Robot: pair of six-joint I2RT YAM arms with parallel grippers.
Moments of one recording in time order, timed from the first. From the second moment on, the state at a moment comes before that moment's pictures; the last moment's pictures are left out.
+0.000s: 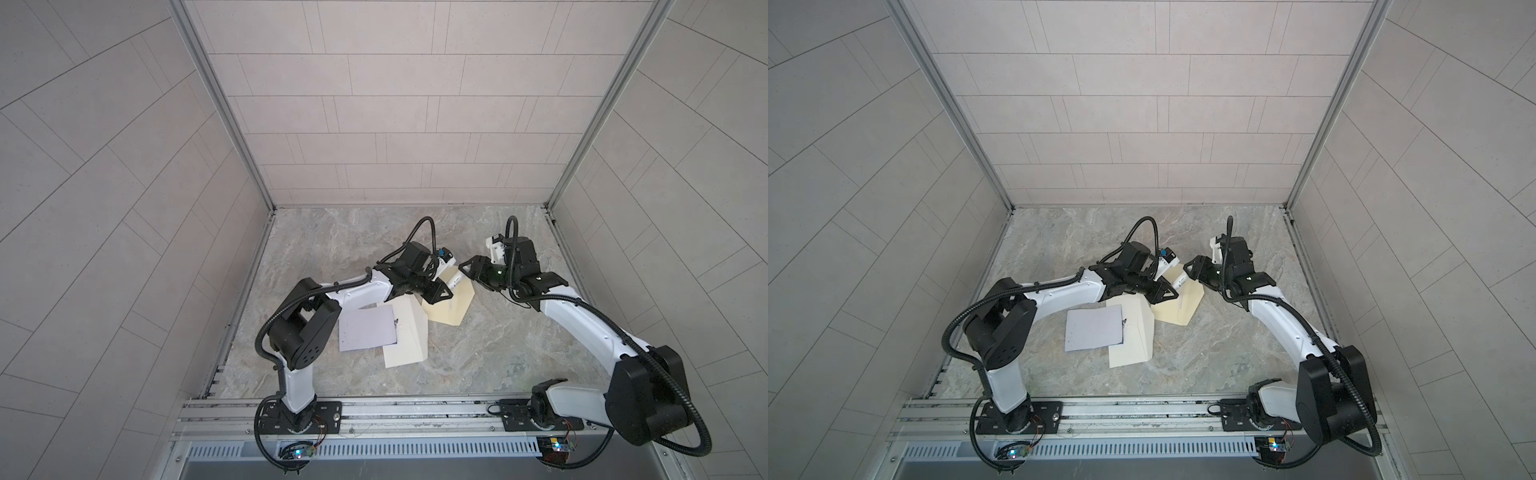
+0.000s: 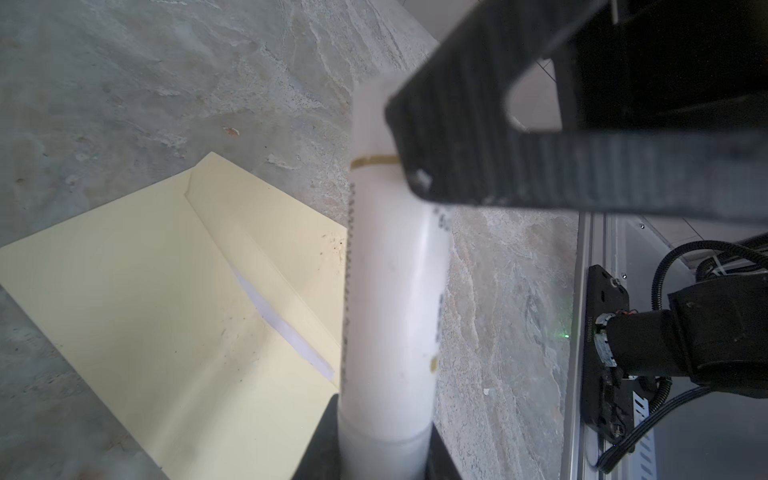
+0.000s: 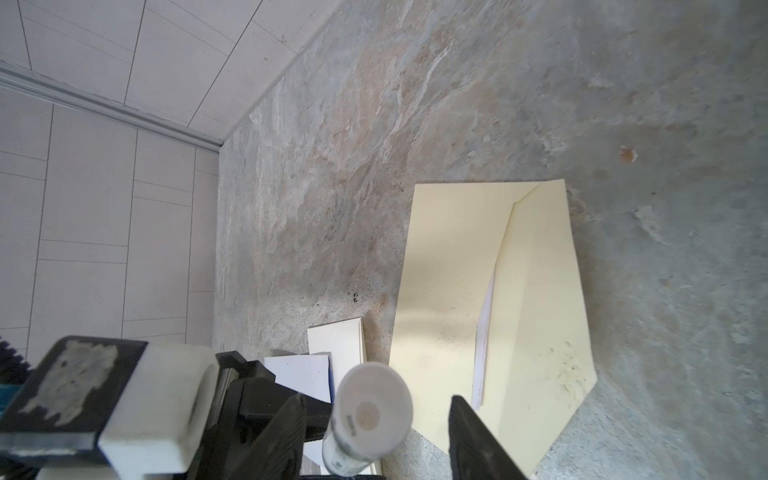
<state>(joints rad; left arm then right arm) -0.75 1.84 1.22 -0.12 0.52 -0.09 0.22 1.28 0.87 -0.30 -0.43 0.70</state>
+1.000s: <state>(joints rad) -0.76 1.79 1.15 -0.20 0.40 -0.03 0.15 1.33 0.85 -0.27 -0.42 0.78</state>
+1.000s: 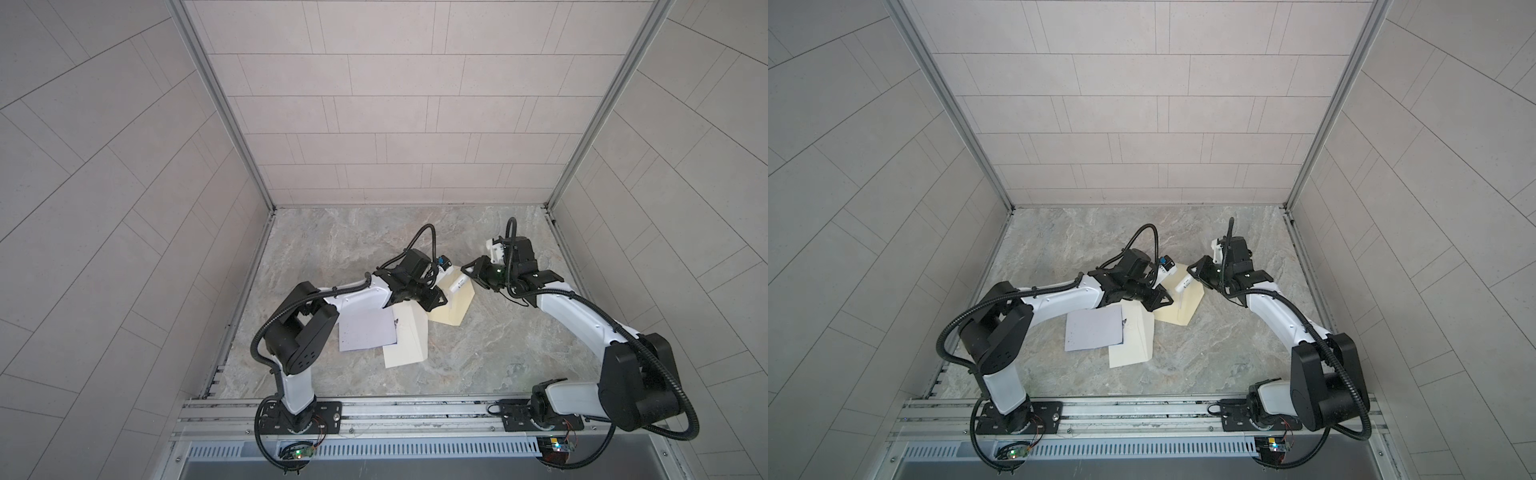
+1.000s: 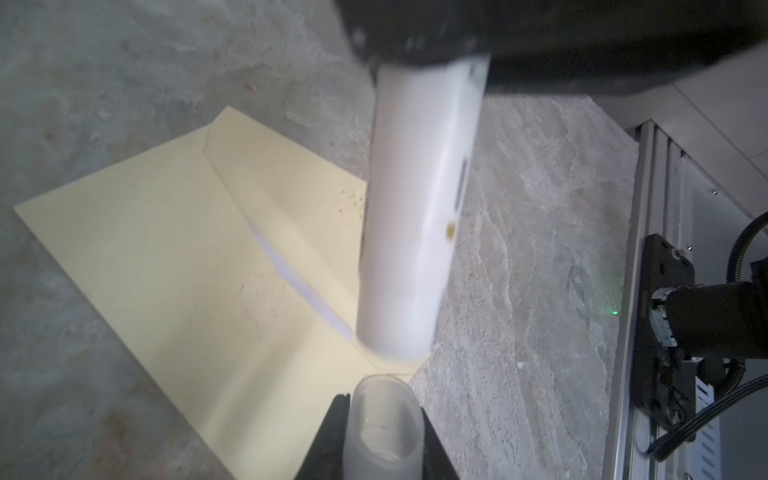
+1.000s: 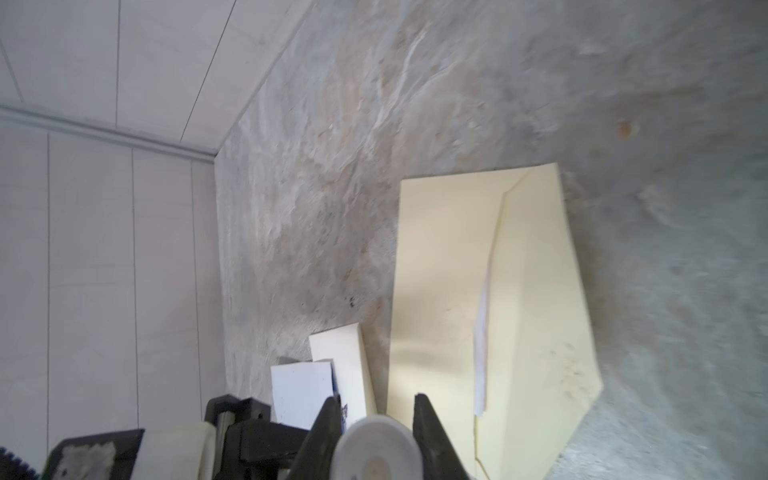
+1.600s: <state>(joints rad) -0.68 1.70 1.01 -0.33 0.31 -0.02 0.12 1.35 0.83 -0.34 -0.37 0.76</state>
